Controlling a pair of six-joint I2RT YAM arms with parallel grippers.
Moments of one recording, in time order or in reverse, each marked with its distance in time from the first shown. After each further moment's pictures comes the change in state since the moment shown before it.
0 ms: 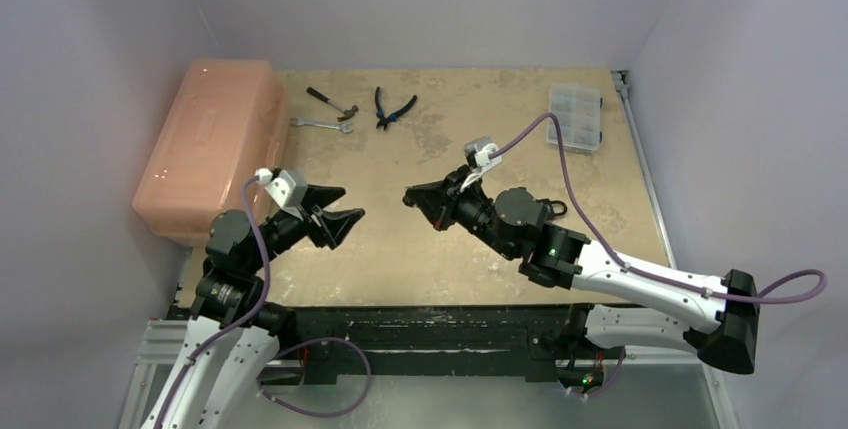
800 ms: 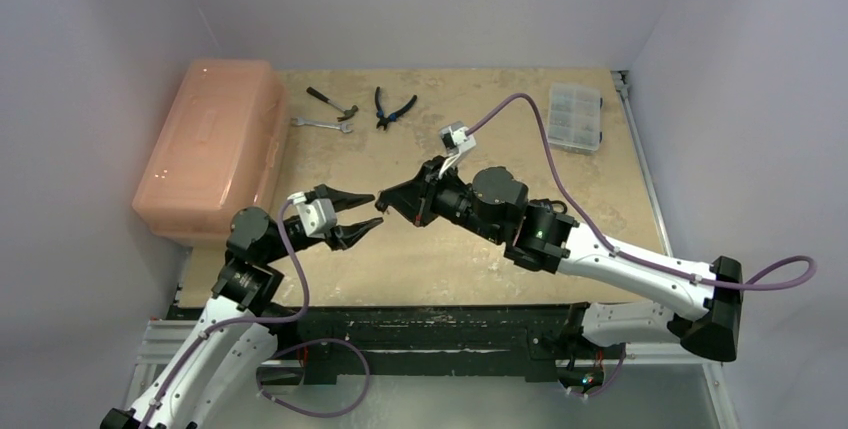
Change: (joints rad) left arm -0.091 0.108 -0.136 0.343 0.257 0.348; right arm -0.006 0.115 0.209 -0.166 -0.164 0.184
